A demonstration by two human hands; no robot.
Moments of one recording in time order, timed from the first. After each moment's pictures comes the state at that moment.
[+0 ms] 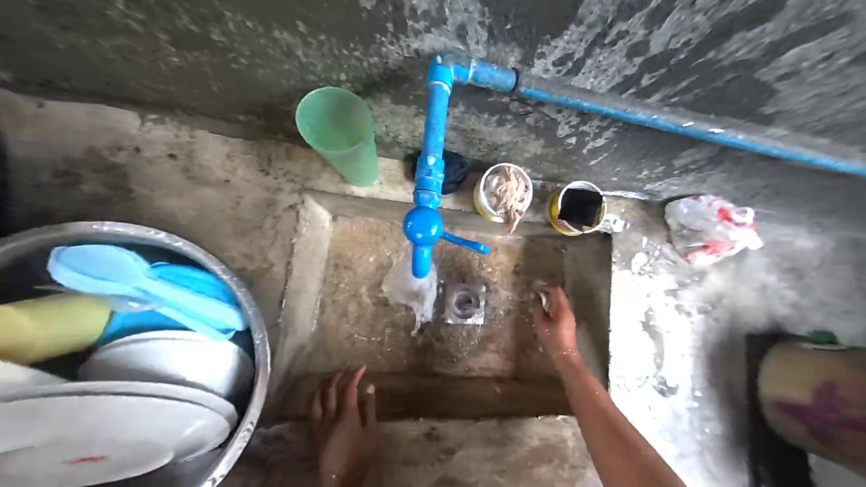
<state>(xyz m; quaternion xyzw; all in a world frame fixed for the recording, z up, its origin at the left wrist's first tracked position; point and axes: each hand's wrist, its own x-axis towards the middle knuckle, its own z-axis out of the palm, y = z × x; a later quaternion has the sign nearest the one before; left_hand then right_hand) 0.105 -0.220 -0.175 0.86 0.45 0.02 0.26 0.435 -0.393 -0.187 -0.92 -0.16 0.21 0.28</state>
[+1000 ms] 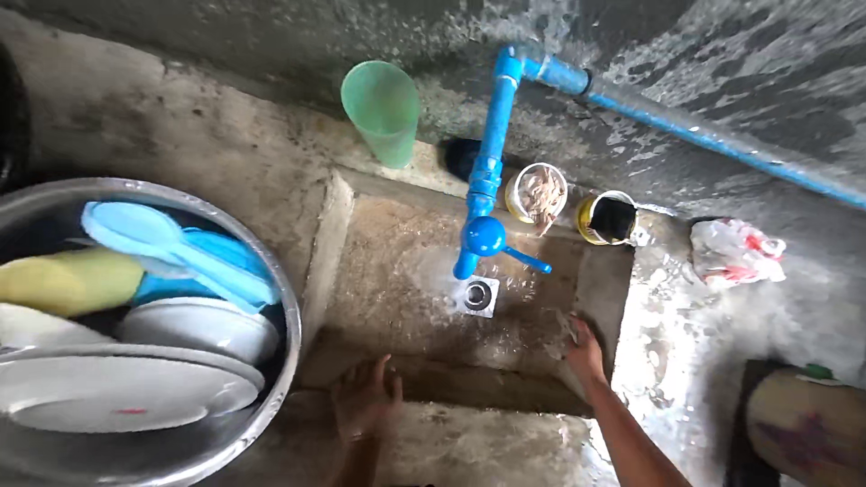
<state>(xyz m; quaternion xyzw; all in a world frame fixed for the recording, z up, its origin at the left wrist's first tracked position) 0.116 -0.224 -0.182 0.85 0.48 -0.09 0.22 0.441 -0.463 -0.204 -0.93 -0.08 0.36 0.09</state>
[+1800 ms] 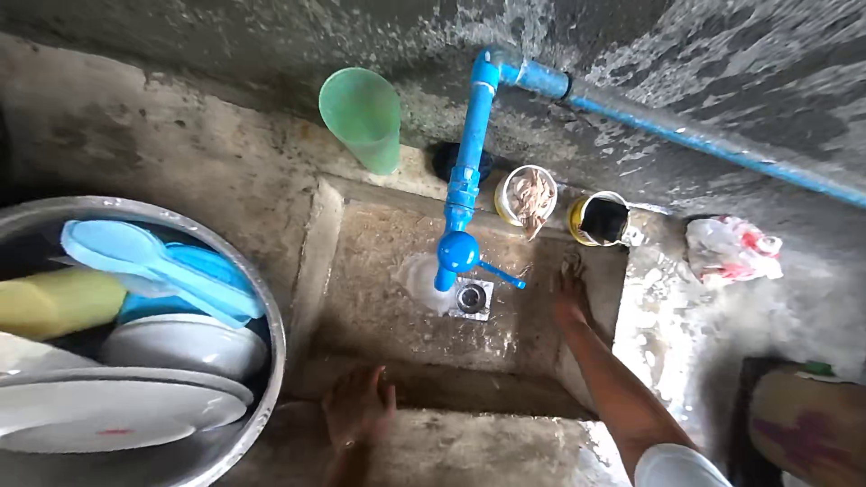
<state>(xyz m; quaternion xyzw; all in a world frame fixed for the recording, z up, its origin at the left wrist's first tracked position) 0.117 -0.224 -0.182 0.86 0.46 -0.10 0.18 0.508 -0.406 -0.254 -0.91 -0.22 0.33 -0.14</state>
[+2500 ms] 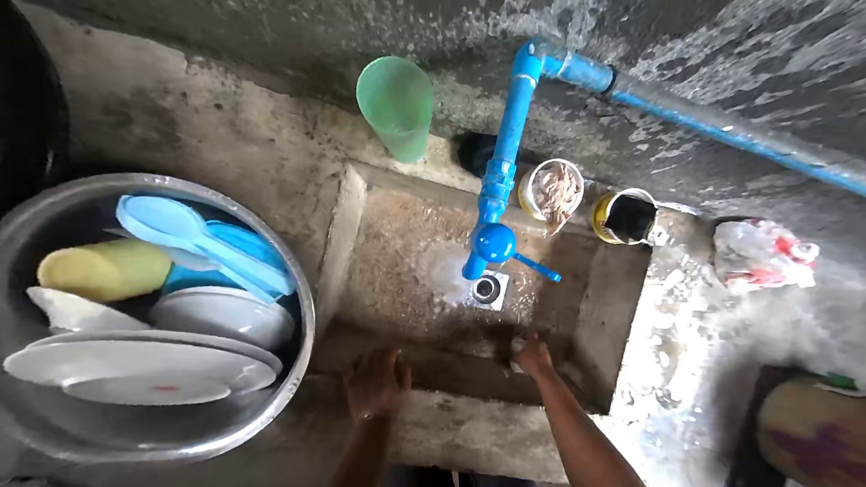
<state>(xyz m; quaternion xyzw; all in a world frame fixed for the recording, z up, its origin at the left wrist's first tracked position) 0.118 -0.225 -0.179 0.86 0.46 -0.10 0.17 0.373 -0.389 -0.229 -0.83 -0.02 0.53 -0.14</state>
